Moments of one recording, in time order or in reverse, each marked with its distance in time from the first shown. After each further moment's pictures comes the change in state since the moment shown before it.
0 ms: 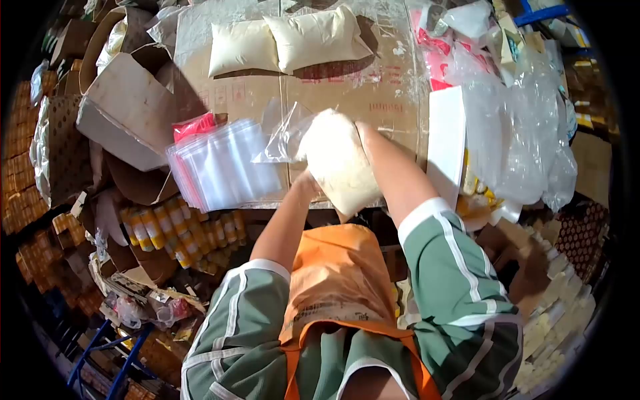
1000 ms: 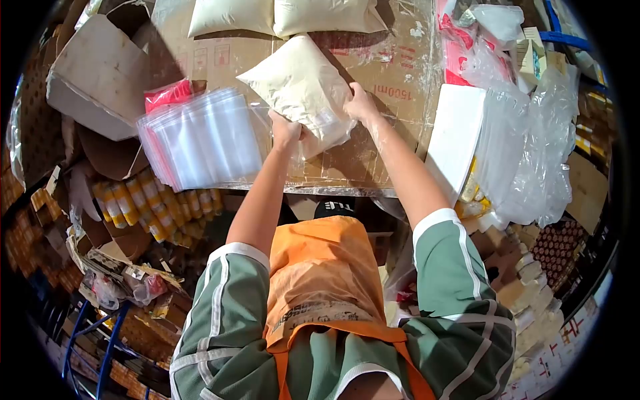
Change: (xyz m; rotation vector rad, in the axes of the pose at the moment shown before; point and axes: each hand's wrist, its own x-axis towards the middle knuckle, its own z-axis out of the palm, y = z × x) left_hand 0.018 0.063 -0.019 0.678 0.981 0.537; right_hand 0.028 -0.008 -0.014 0.270 0.256 0.000
